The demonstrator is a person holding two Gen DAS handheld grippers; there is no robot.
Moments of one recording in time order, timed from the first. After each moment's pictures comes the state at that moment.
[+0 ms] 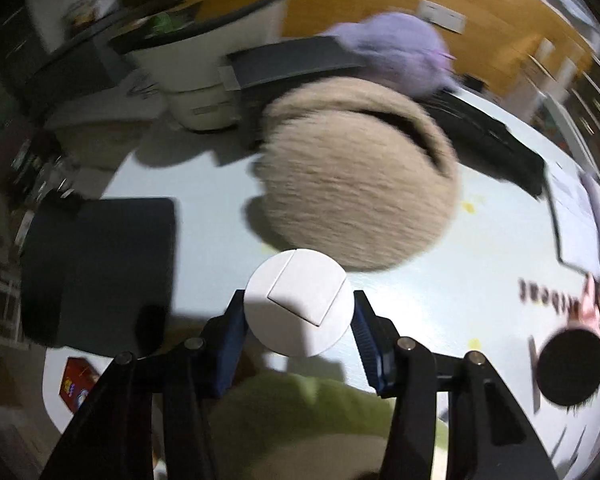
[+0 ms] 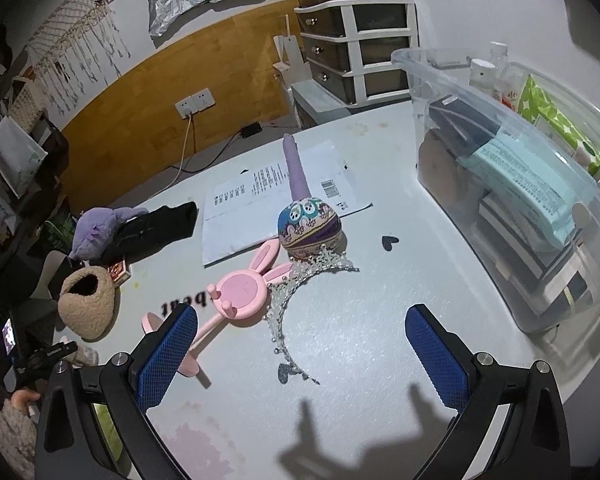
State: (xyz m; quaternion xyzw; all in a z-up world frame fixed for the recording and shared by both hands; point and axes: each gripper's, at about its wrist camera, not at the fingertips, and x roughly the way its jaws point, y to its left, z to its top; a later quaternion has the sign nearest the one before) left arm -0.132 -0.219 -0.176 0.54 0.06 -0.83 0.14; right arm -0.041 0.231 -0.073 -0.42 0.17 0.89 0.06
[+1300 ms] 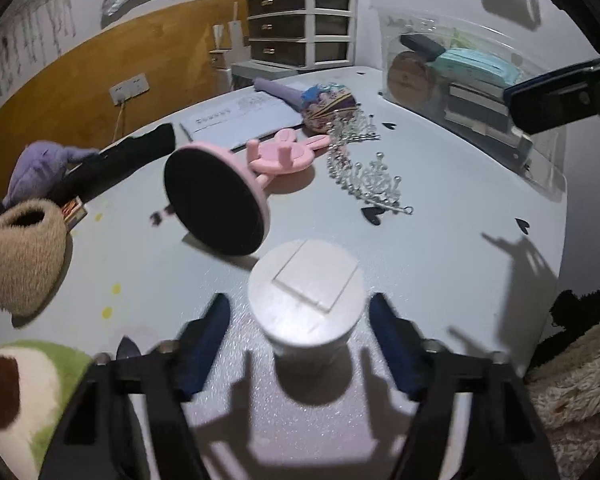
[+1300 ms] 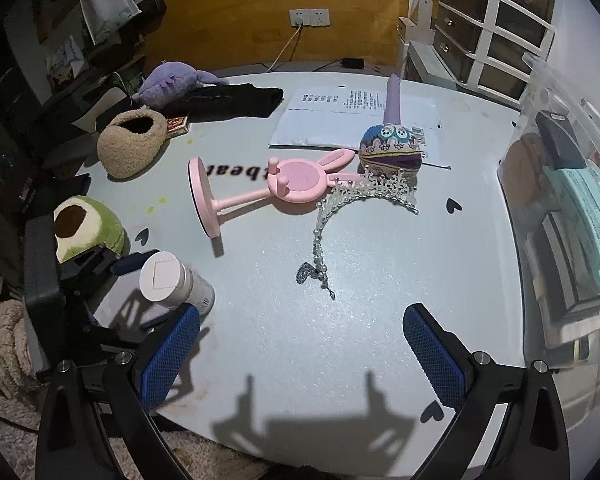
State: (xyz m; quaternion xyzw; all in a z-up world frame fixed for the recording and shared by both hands) left arm 0.002 0.015 -0.197 0.39 -0.13 -0.88 -0.25; right arm -0.003 0.191 -0.101 -0.51 -0.01 0.85 -0.11
